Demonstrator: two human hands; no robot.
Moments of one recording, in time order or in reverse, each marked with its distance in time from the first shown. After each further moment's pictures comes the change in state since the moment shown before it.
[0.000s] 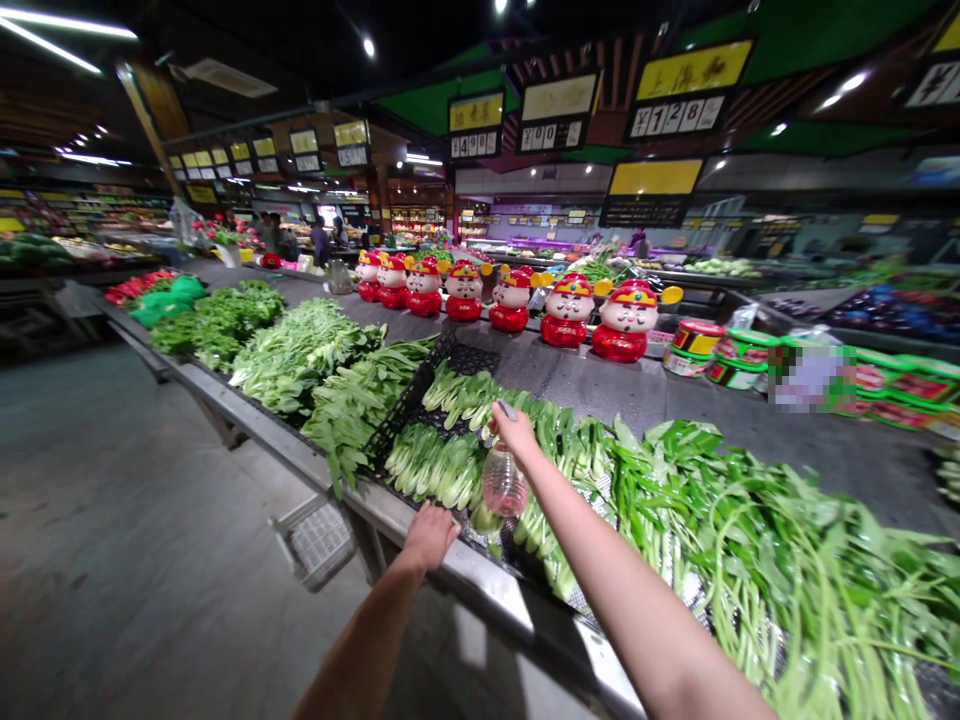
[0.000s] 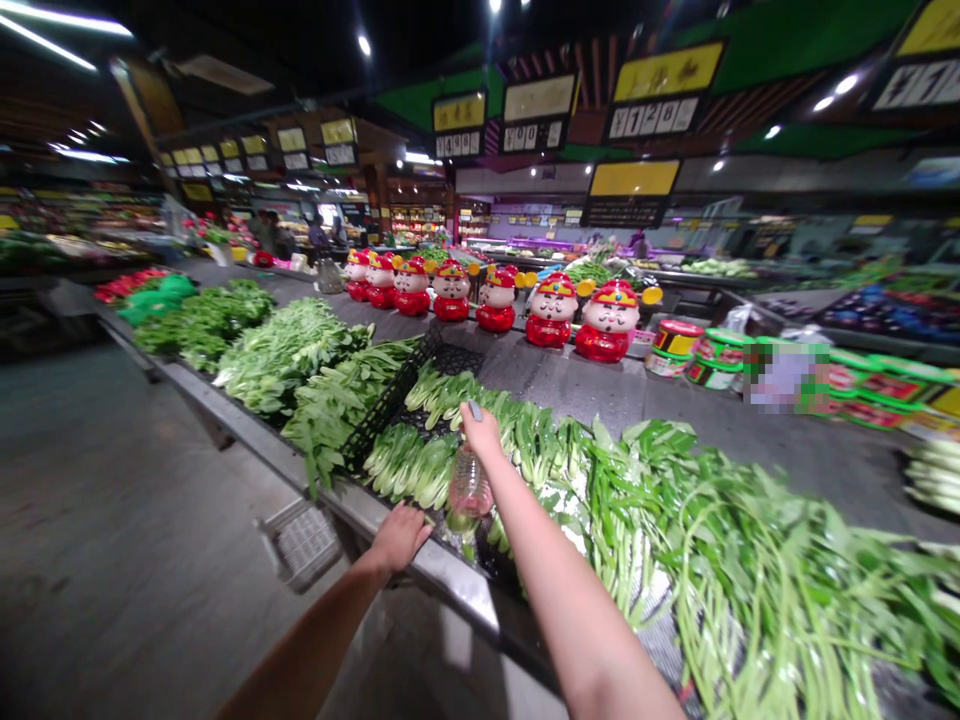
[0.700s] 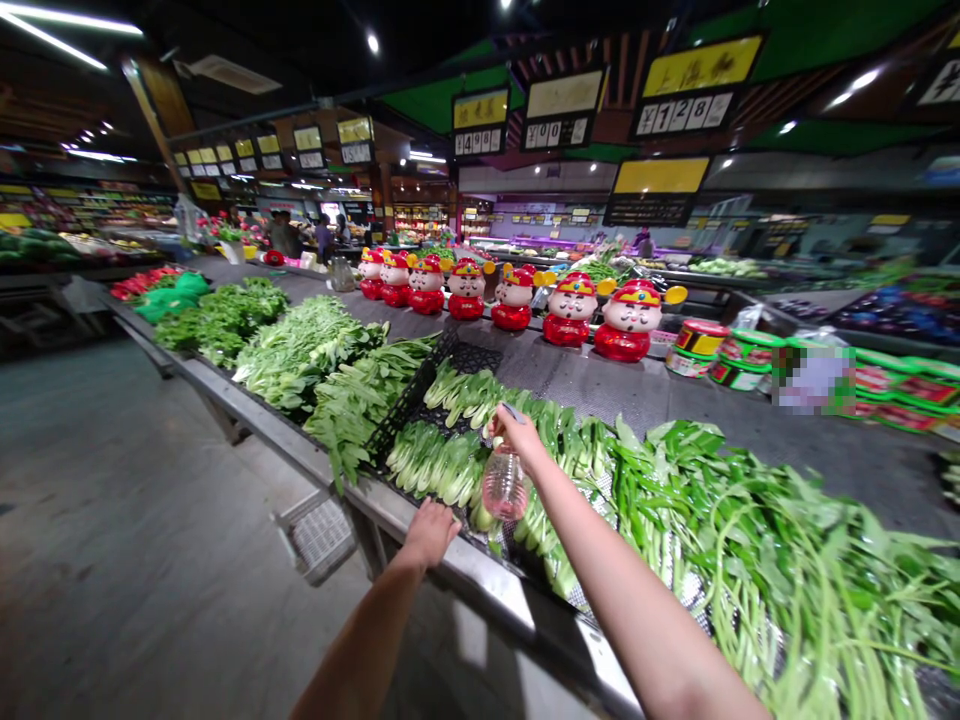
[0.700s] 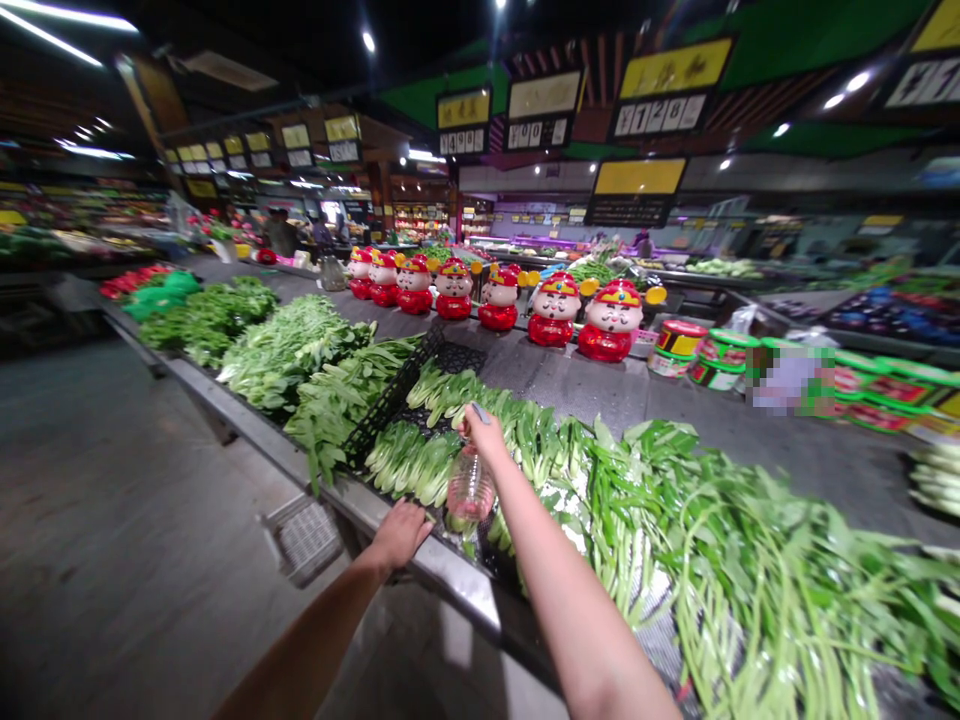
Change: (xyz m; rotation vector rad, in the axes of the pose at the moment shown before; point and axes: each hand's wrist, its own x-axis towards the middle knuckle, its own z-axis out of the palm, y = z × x) left_hand 0.002 -0.003 0.009 0.022 0.003 0.005; right_hand -0.013 0.000 -0.005 0.349 -0.140 0.060
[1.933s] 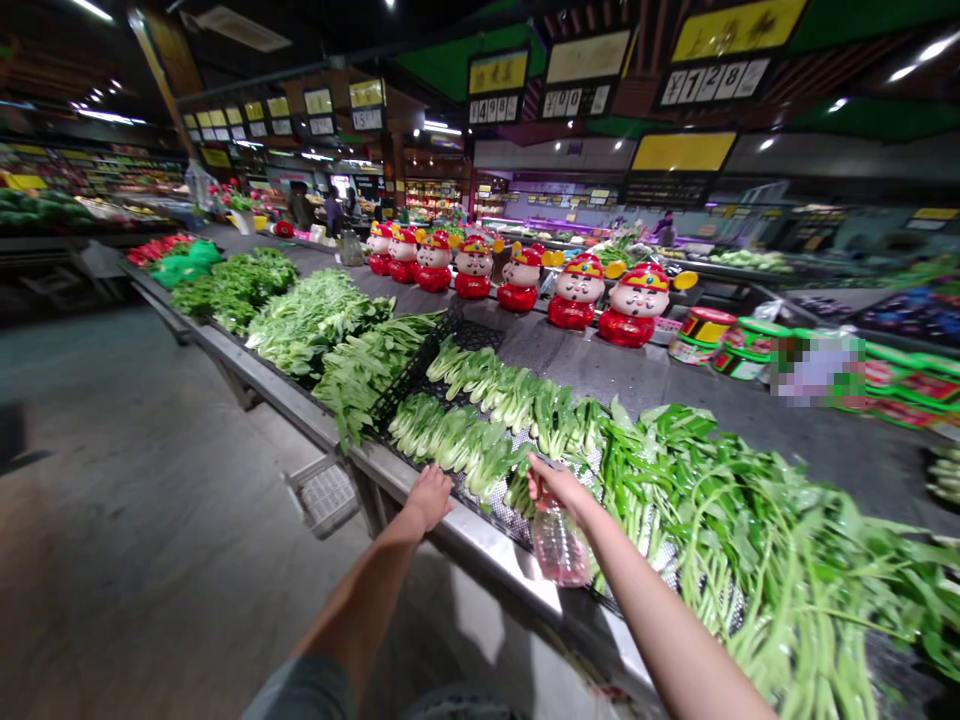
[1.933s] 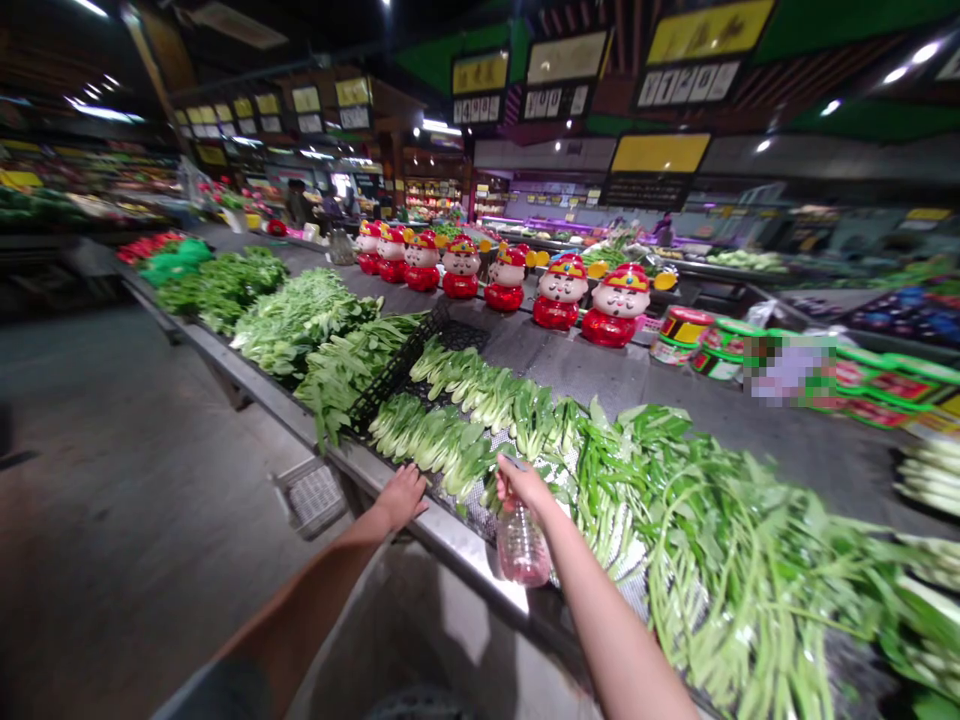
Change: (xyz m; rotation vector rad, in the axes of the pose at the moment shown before) left_hand -0.011 0.020 -0.012 0.118 -0.132 -0.014; right_hand -0.094 0.064 -0.110 -0.255 -0.228 0.241
